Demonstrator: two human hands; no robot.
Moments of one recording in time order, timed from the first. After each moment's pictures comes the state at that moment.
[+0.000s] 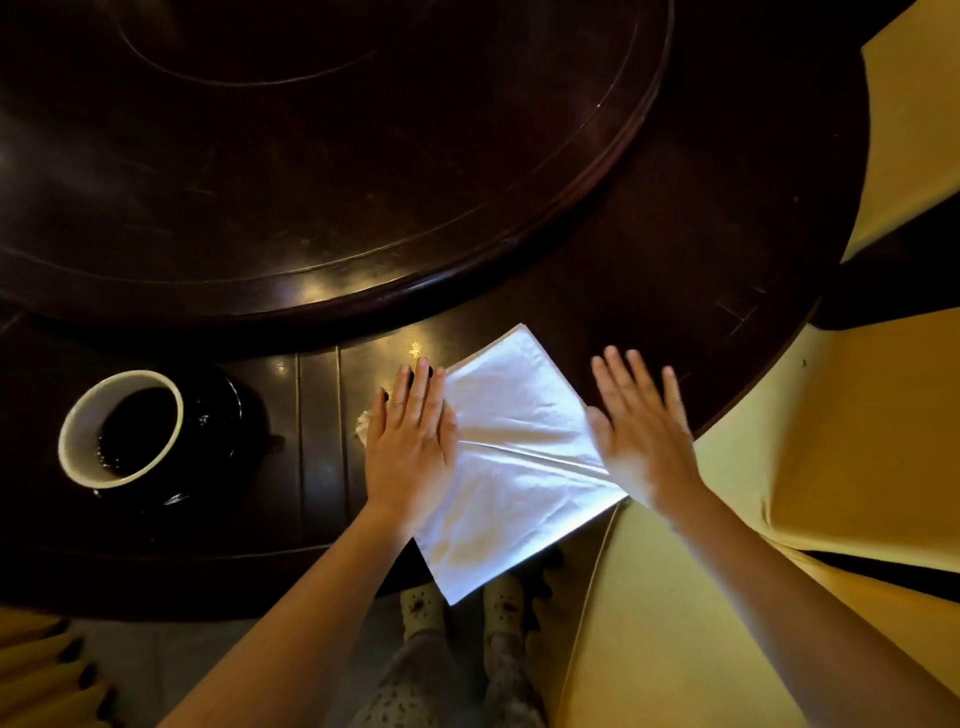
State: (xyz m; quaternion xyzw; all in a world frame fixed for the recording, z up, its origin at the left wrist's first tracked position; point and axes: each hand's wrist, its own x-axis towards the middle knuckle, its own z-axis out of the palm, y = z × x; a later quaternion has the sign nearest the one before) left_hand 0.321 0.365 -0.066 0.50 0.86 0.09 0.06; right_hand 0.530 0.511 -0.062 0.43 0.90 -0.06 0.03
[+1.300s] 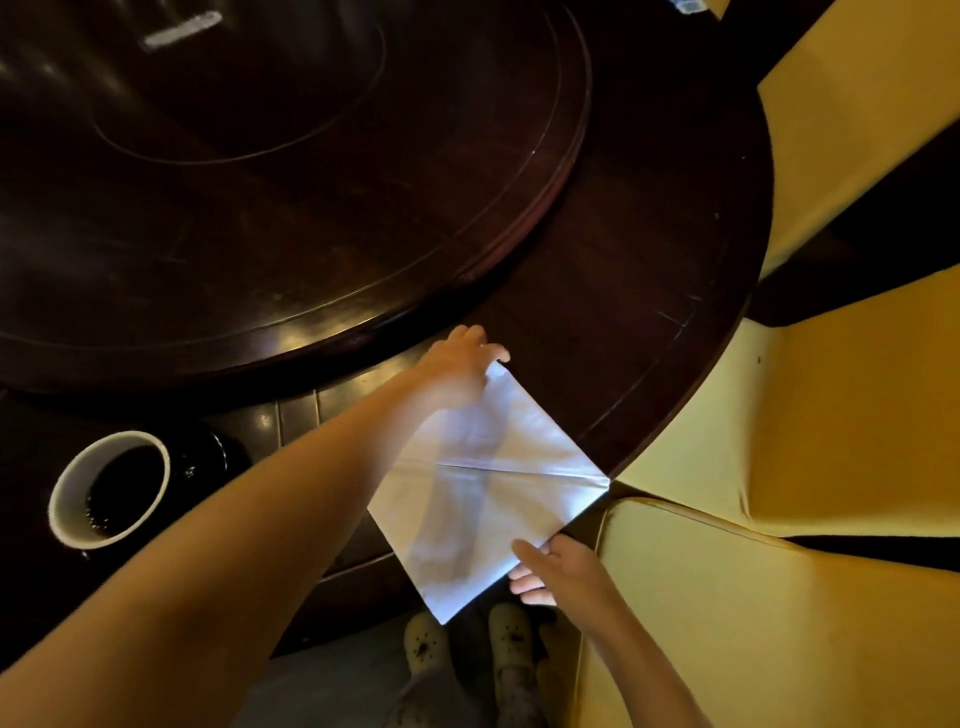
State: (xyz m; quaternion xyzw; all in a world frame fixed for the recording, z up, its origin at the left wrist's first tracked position) left_hand 0.311 0.503 0.001 0.66 0.71 -0.06 0.23; right_hand 0.534 0.382 -0.038 0.57 0.44 -0.69 -0.03
